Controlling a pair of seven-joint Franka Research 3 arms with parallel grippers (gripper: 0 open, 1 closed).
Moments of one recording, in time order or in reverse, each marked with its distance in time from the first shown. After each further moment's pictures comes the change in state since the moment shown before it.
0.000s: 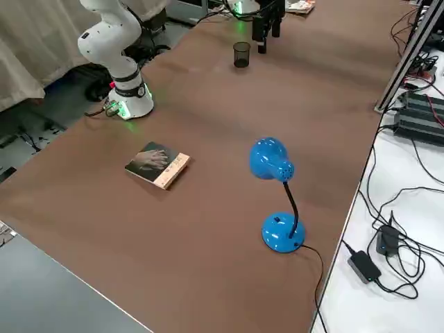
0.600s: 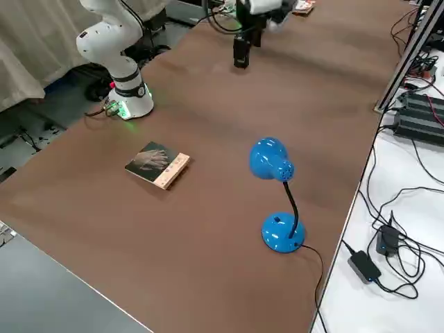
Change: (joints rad) left arm 0.005 -0.007 0.227 -0.235 -0.155 0.022 0.394; right arm -0.176 0.002 -0.012 -0.031 0.166 -0.147 -0.239
